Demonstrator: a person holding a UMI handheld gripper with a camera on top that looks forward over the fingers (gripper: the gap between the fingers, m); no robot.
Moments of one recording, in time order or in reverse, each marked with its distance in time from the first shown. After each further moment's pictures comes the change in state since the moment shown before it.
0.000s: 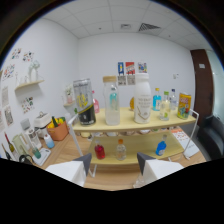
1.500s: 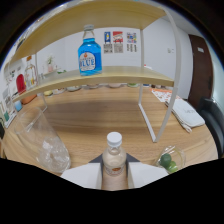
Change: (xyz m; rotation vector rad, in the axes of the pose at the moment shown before) arm 0.253 0.256 0.139 -0.243 0.052 -0.019
